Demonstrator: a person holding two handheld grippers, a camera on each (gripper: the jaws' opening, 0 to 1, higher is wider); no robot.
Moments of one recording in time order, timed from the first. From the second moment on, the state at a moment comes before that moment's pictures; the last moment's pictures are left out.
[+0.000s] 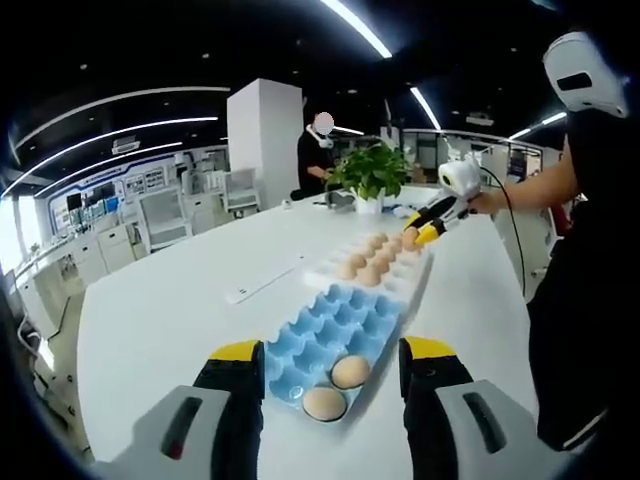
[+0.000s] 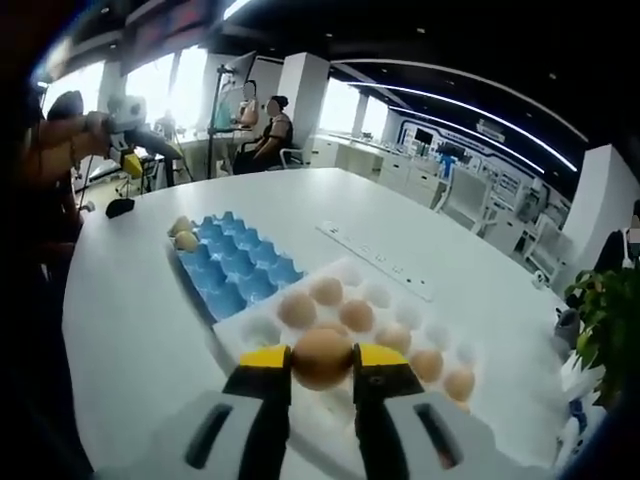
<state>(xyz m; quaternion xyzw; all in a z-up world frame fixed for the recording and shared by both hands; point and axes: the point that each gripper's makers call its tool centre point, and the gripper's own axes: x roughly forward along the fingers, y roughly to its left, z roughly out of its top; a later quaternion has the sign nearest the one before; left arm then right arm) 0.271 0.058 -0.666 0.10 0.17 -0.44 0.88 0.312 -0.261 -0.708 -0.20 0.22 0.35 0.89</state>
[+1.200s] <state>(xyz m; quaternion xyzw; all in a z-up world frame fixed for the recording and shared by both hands) 0.275 0.058 -0.679 0.13 0.18 -0.42 0.88 0.300 -0.264 -0.705 -0.21 0.21 0.36 0.88</state>
